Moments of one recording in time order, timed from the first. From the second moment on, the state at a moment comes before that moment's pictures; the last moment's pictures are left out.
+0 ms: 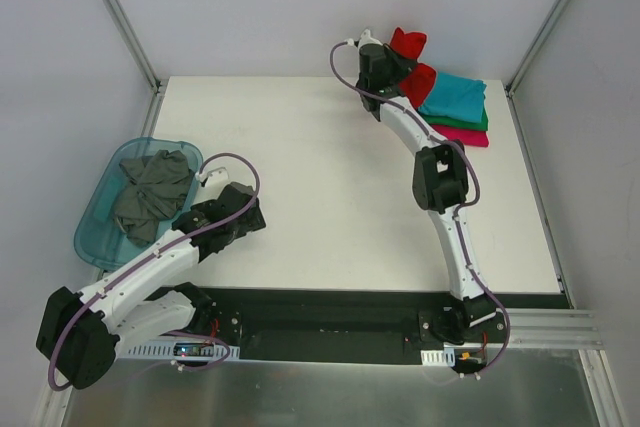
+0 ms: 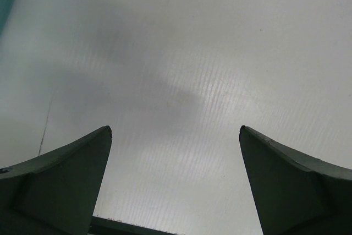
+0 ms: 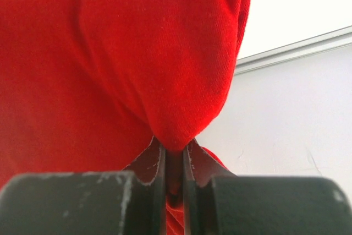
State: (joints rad) left arm -0.60 0.96 0.60 -0.65 -0.47 -0.83; right arm 0.42 2.52 2.30 0.01 0.96 -0.88
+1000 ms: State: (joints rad) left arm -0.60 0.94 0.60 -0.65 -0.48 -0.83; right arm 0.42 2.35 2.35 -0.23 0.92 -0.68
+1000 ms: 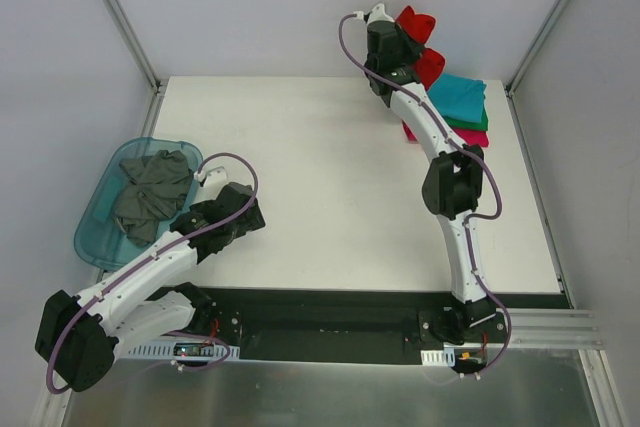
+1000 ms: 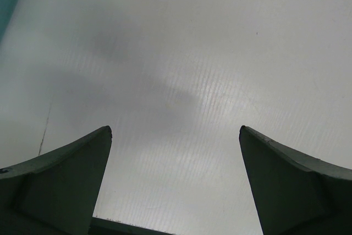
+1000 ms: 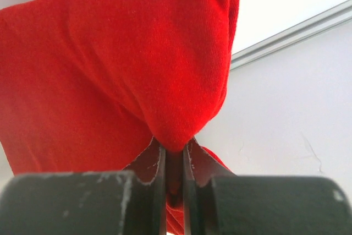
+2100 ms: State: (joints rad) left arm -0.60 1.00 0.60 -0.65 -0.48 -0.83; right arm 0.18 2.41 2.33 -0.40 0.79 -0.33
